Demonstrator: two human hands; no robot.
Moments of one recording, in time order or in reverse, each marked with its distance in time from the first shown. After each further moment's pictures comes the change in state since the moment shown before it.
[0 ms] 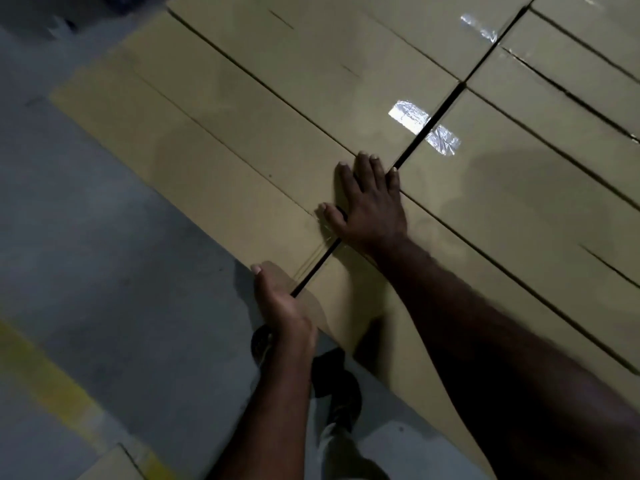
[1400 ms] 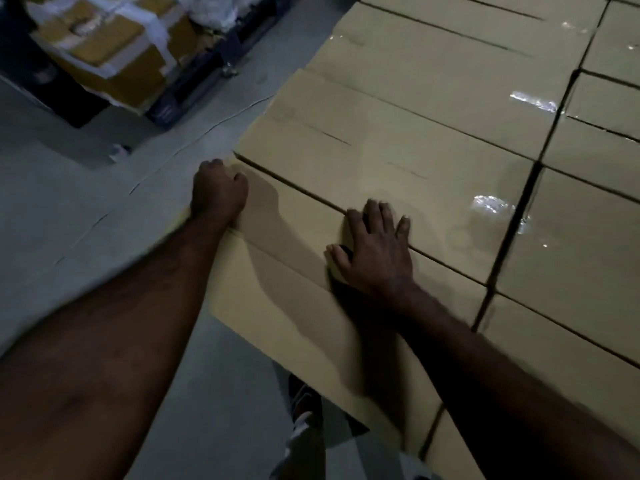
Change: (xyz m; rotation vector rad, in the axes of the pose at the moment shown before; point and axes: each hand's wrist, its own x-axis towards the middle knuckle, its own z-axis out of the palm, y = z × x) left_hand 0.213 0.336 0.229 1.561 -0.098 1.120; right_hand 0.156 -0.111 -0.008 0.106 0.032 0.174
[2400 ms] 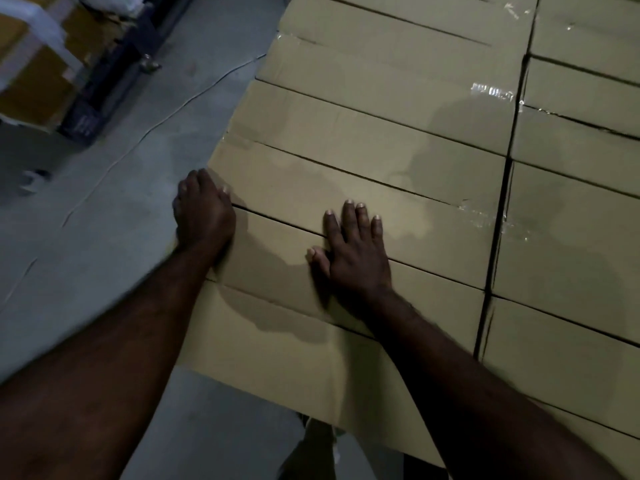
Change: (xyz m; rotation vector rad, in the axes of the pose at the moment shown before) left_hand 0.067 0.003 0.039 0.228 -0.083 0.339; right_hand 0.048 -0.026 0.006 -0.008 -0.061 0.145
